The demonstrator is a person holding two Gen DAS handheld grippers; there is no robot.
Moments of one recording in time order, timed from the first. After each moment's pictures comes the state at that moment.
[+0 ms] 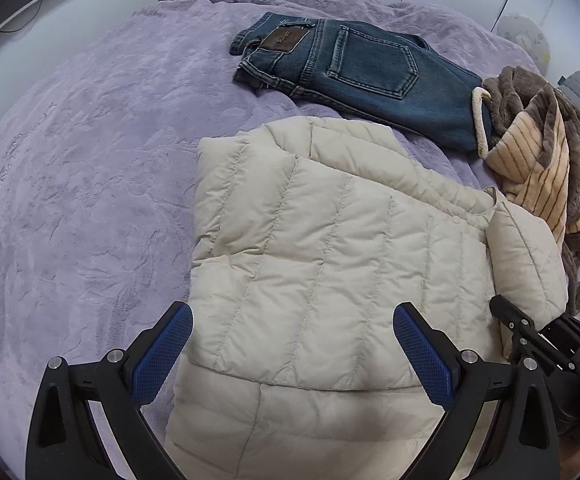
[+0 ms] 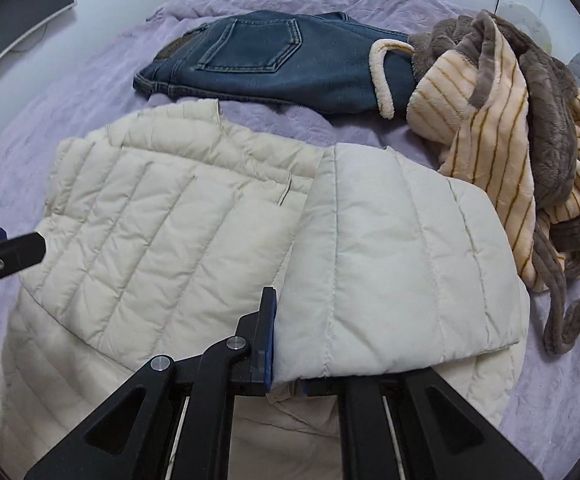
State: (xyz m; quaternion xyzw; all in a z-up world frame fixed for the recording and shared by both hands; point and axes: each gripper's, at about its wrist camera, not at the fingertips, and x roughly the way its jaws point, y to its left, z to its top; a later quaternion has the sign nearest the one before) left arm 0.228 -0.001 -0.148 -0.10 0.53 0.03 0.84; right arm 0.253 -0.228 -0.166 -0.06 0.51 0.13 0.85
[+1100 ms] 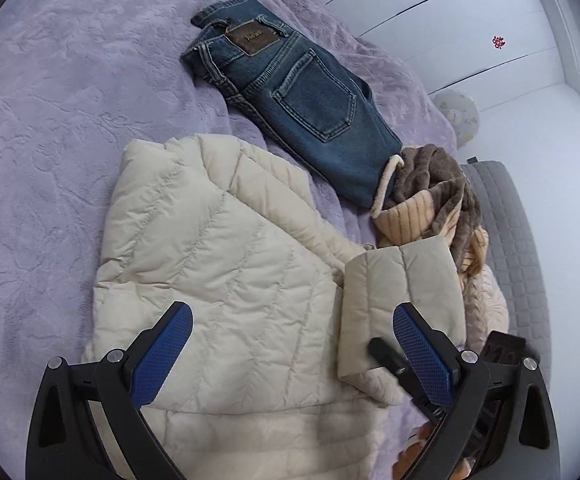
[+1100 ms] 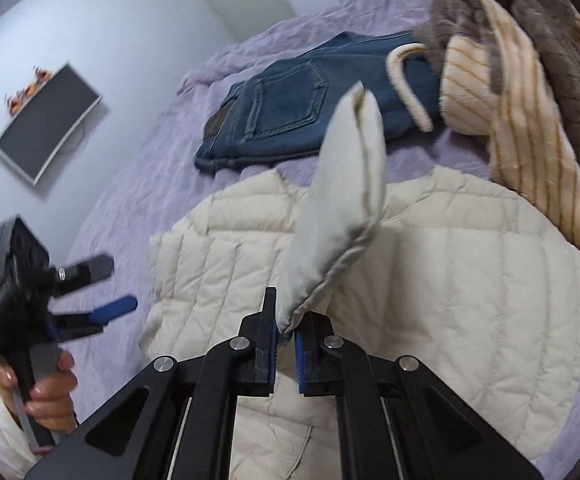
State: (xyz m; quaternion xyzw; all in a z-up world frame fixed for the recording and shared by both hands) left arm 0.262 0.050 -0.146 -0.36 0.50 -0.15 0.77; right arm 0.265 -0.243 -0.130 0.15 0.49 0.24 0.83
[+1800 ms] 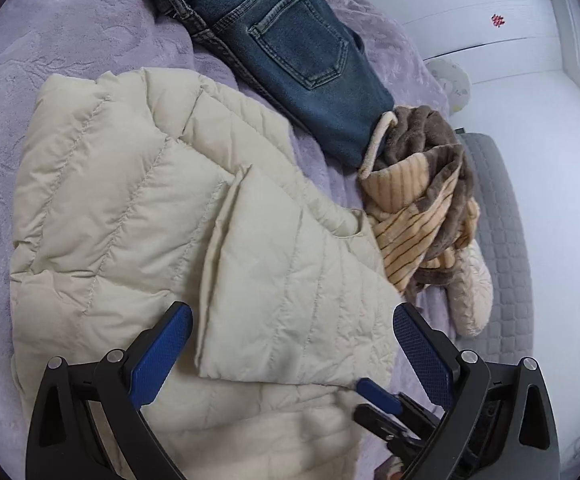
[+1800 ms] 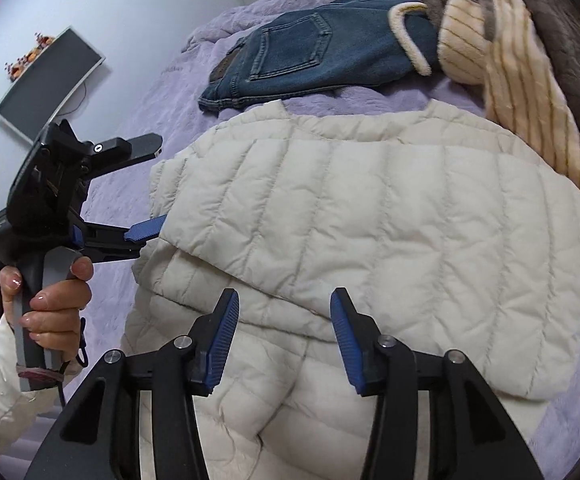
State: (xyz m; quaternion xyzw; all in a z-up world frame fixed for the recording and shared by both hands) left arm 0.290 0.009 -0.179 -0.36 0.55 -0.19 0.73; right arm 0.220 -0.266 -0.148 0.14 0.53 0.24 0.80
